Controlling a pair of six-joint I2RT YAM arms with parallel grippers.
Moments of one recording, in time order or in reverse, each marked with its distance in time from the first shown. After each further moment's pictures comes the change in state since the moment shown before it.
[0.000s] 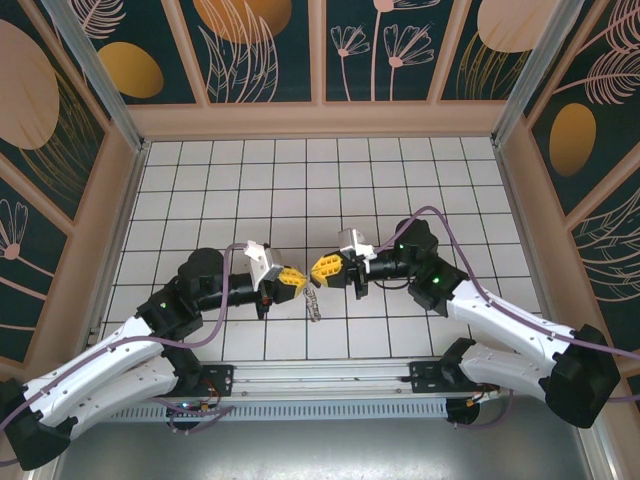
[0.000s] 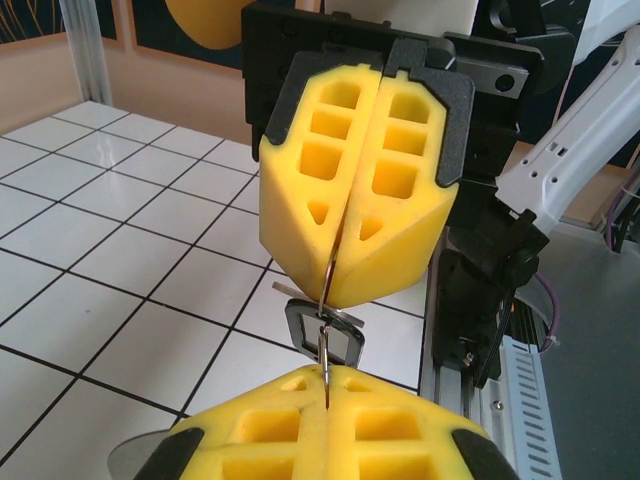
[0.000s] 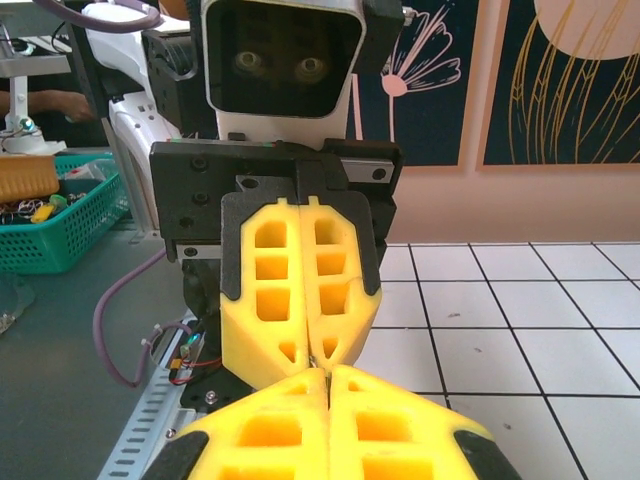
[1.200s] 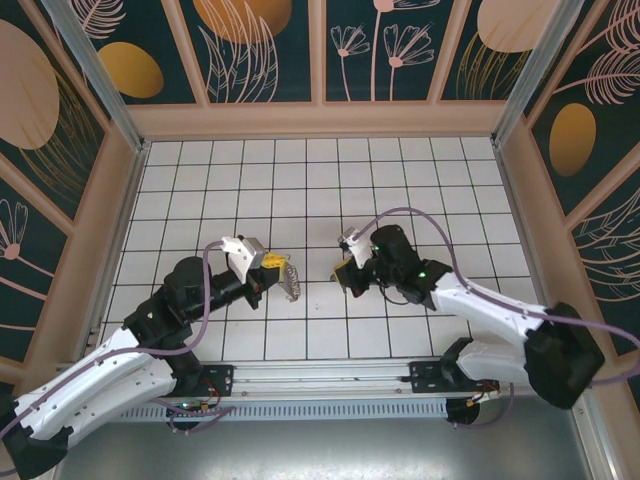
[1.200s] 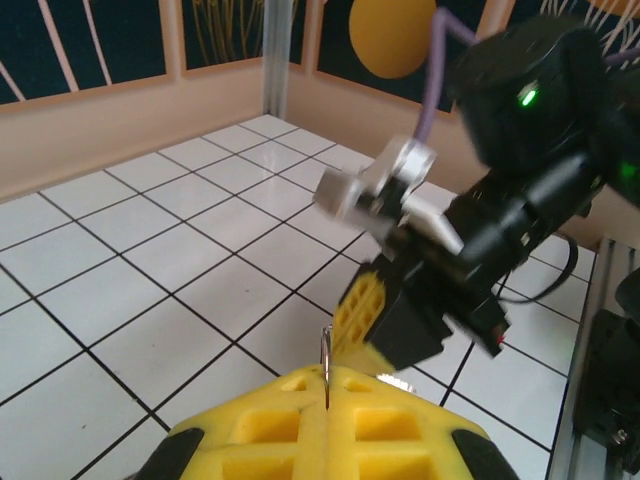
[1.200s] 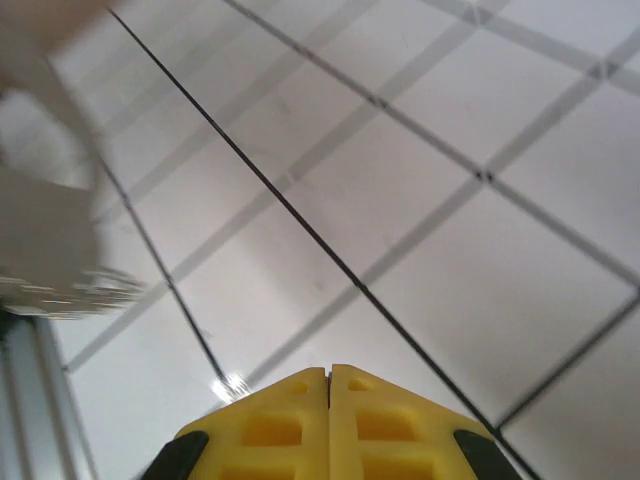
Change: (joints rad) left arm 0.000 -0.116 -0.028 -0.052 -0.363 -0.055; right arm -0.036 0.175 -0.036 -0.409 0.544 0.203
